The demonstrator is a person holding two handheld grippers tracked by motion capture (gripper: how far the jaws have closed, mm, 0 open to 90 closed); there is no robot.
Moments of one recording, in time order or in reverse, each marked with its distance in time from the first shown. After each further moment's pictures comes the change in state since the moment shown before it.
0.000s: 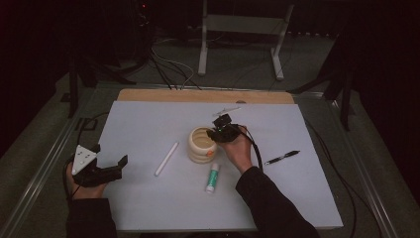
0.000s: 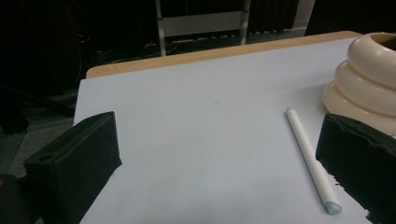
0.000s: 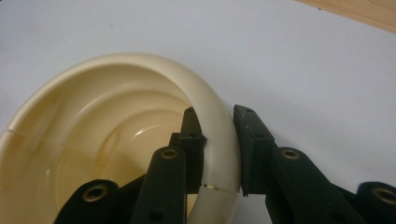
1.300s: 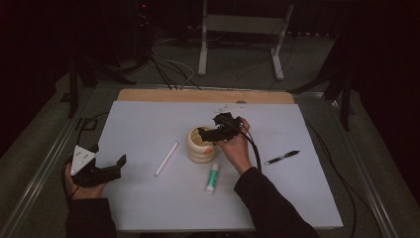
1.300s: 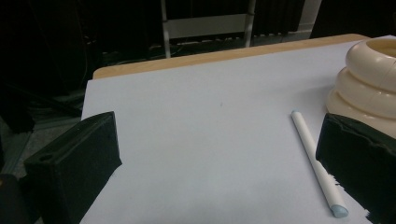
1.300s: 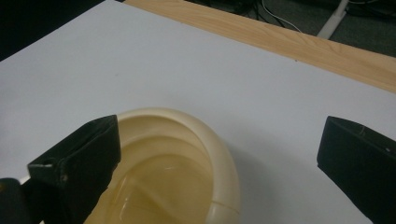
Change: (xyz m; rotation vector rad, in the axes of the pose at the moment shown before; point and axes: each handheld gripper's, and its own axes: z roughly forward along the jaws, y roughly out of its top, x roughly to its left) left arm 0.002 -0.001 -0.001 -0.007 0.019 -0.005; right arm 0.010 0.008 -0.016 -0.165 -0.044 0.013
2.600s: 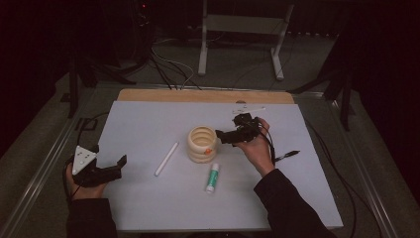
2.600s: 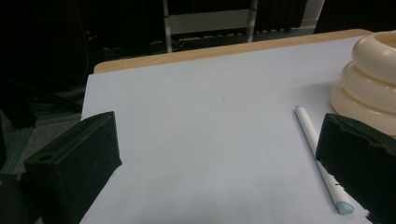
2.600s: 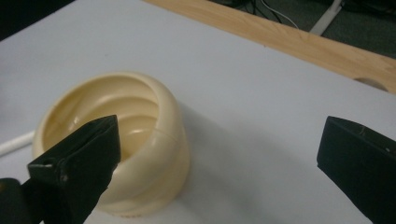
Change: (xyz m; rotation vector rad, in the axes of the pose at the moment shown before) left arm 0.000 -0.003 0.003 0.019 0.007 -0.003; right arm -0.036 -0.011 -0.044 0.038 0.002 -0.026
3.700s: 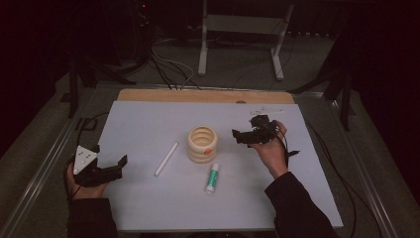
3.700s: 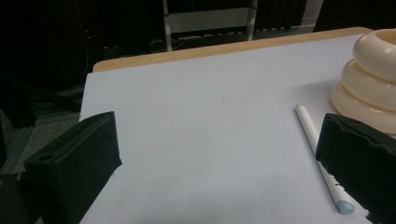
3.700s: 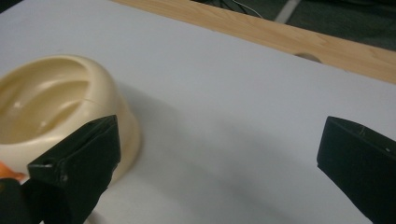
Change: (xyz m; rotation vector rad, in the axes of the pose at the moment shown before) left arm -0.001 0.000 0.001 0.001 0.000 0.002; right arm -0.033 -0.020 -0.026 0.004 -0.113 0.080
